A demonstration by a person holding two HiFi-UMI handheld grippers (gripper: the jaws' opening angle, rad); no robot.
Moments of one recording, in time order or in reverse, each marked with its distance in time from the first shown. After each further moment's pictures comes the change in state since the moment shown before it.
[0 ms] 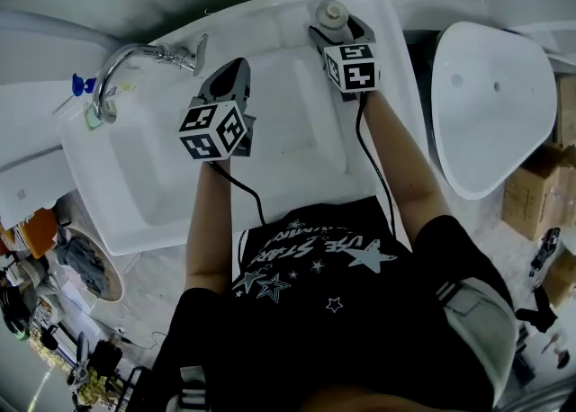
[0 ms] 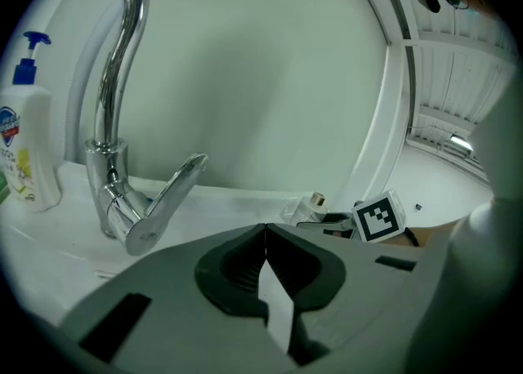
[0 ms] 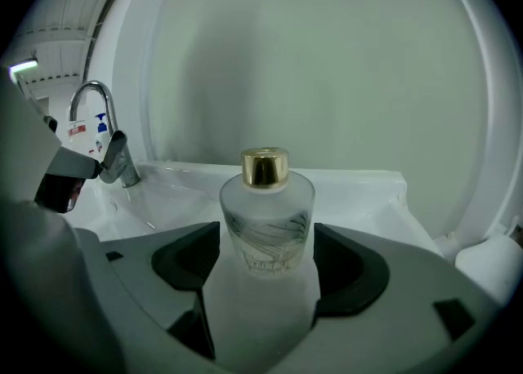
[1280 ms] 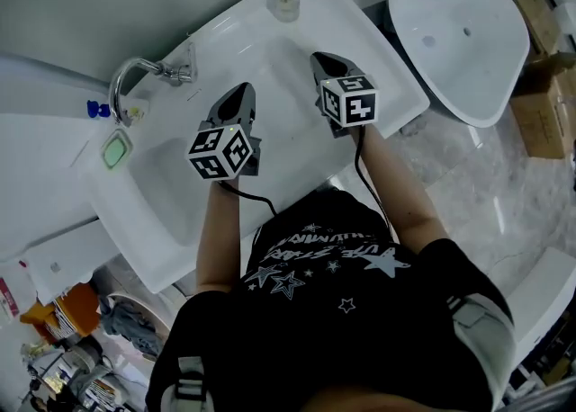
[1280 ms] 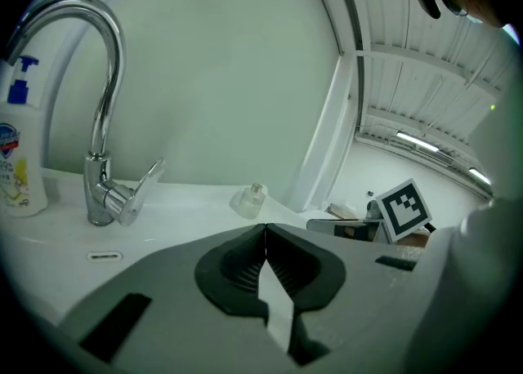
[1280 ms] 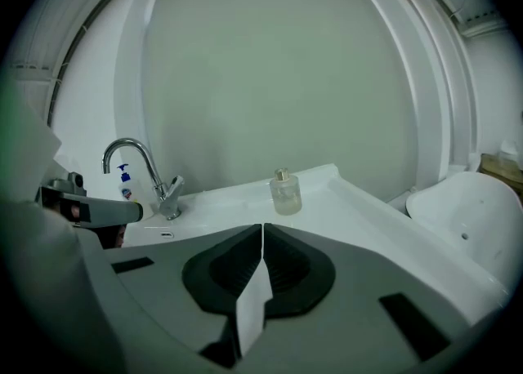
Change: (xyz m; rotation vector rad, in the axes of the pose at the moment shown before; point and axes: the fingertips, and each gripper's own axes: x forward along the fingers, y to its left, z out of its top) left arm -0.087 -0.062 -0.029 0.131 0.002 -0.295; right arm -0.172 0.079 -0.032 0.299 -0.141 -0.148
